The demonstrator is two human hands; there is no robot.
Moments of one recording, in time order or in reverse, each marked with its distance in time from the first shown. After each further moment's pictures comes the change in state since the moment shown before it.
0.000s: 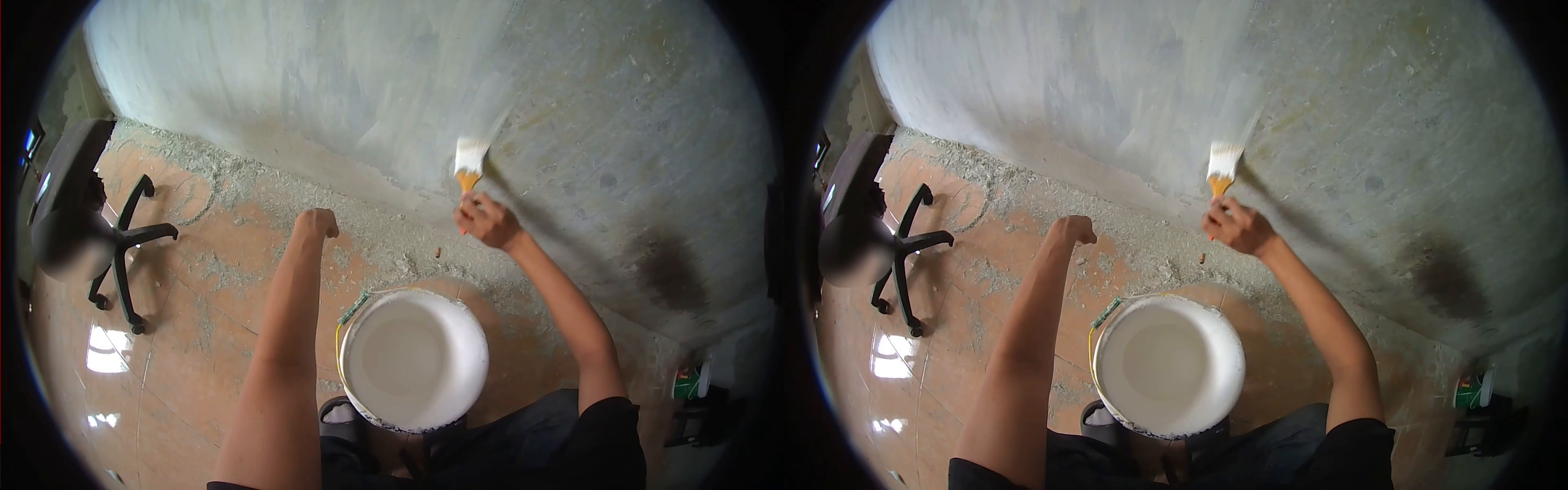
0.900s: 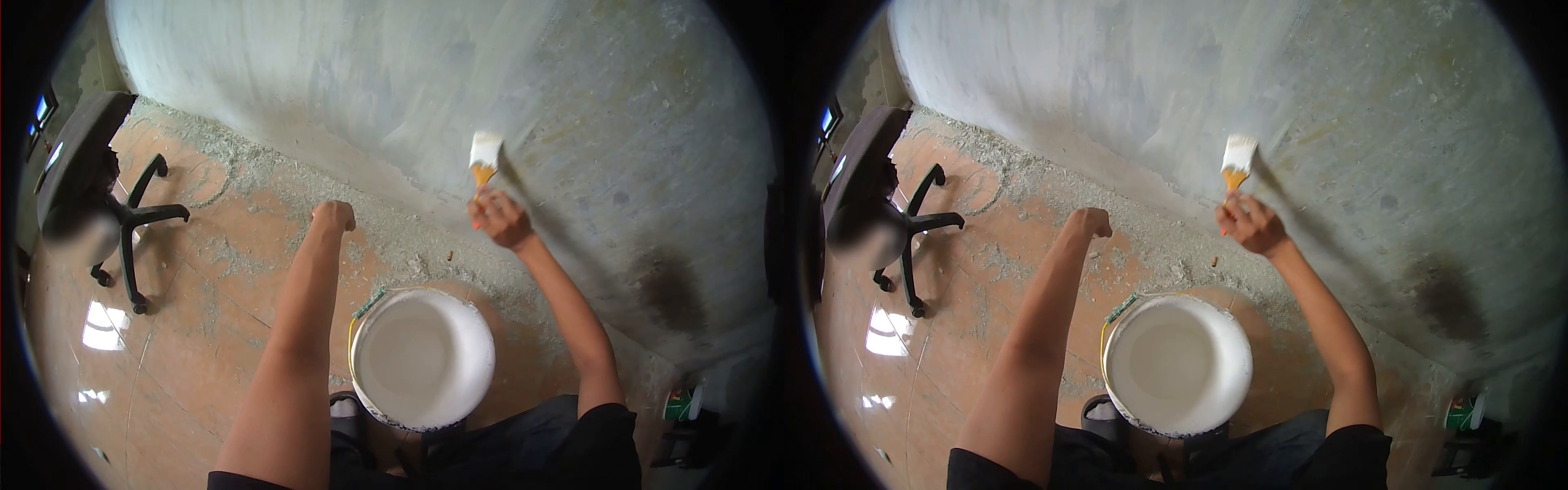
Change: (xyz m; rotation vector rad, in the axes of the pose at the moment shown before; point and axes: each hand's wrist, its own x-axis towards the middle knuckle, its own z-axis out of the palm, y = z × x) left_hand -0.003 -0.005 -0.005 -0.088 -0.067 -0.019; right_hand 0.027 0.000 -0.007 -0.044 0.074 0.057
